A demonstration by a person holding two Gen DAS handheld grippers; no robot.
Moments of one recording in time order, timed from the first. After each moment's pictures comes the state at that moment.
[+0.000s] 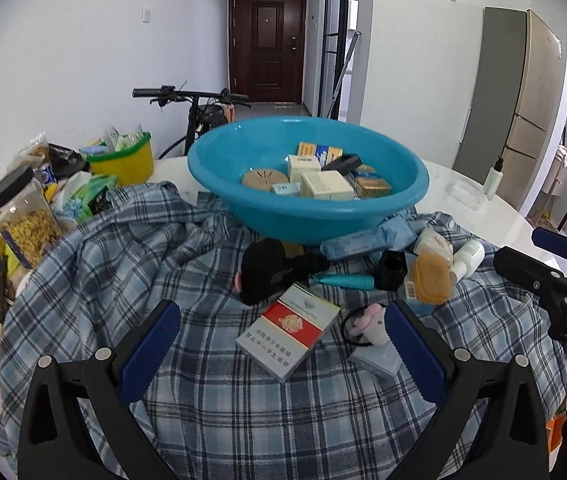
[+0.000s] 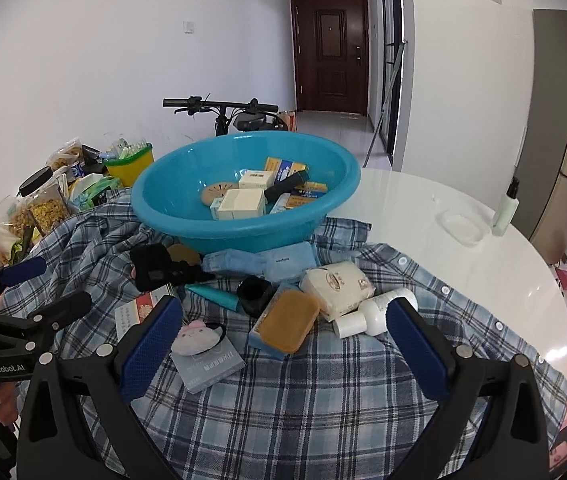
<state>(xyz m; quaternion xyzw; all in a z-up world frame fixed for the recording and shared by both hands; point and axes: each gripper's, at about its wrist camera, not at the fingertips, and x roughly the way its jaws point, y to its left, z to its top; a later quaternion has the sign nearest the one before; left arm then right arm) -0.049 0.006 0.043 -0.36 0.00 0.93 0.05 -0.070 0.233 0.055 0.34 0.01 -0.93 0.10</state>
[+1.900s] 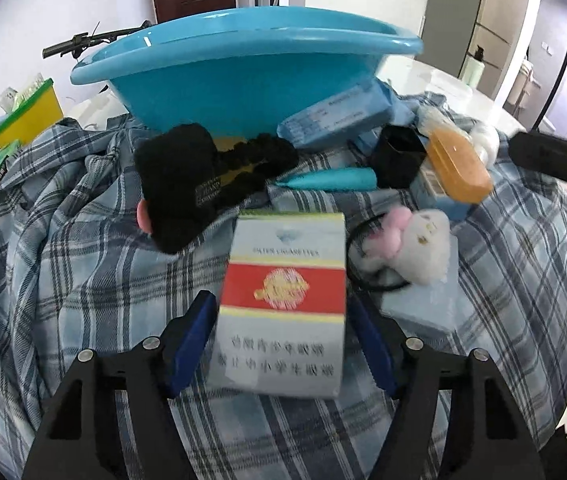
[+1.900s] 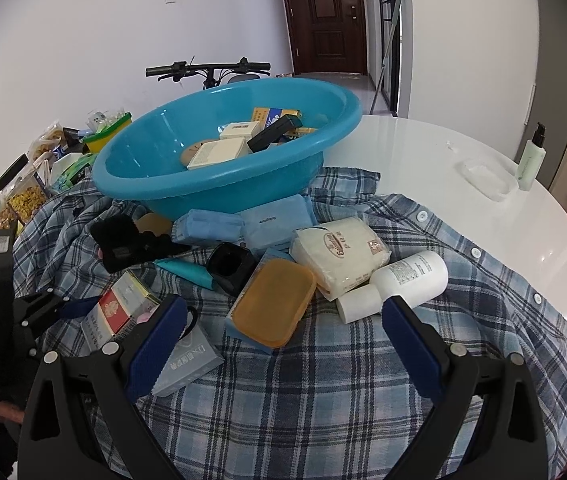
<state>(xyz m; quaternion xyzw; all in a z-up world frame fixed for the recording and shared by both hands) -0.111 0.028 -0.059 -0.48 0.06 0.86 0.15 -0.113 0.245 0.003 0.41 -0.02 -0.91 0.10</state>
